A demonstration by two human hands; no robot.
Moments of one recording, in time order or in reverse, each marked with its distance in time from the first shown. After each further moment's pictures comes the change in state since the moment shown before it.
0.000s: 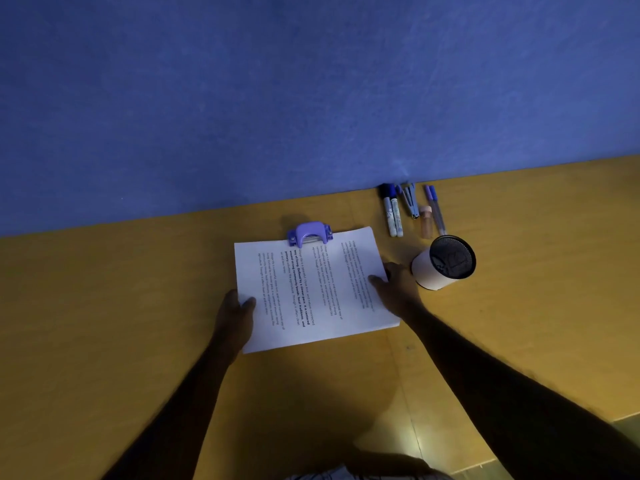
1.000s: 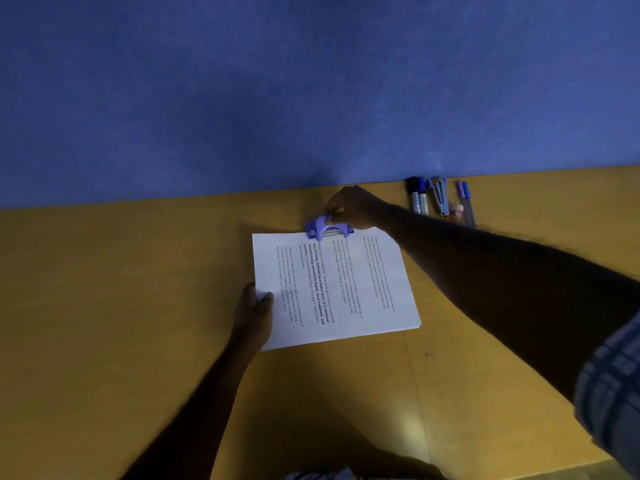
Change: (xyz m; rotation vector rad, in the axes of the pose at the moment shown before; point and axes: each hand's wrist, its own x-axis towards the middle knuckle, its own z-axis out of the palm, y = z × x) left_hand -0.005 -0.003 0.010 0.053 0.083 0.062; right_hand 0.111 -0.155 0.003 -0.631 -0.447 -0.620
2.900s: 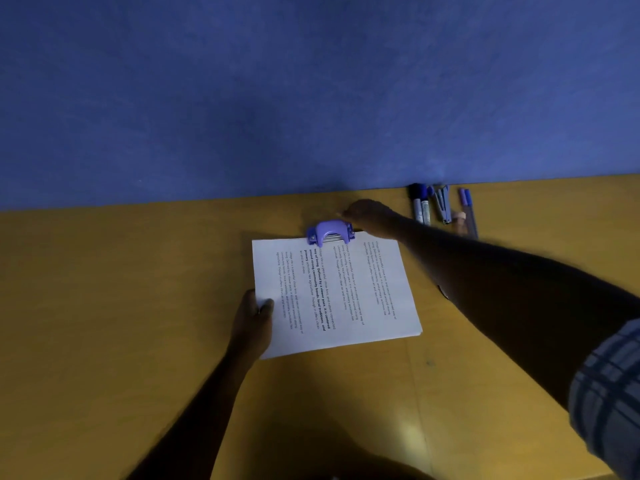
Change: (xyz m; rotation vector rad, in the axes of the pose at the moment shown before) left_hand -0.001 -0.004 0.000 0.004 -0.014 0.013; right_hand -0.009 0.026 0.014 0.174 -0.003 0.206
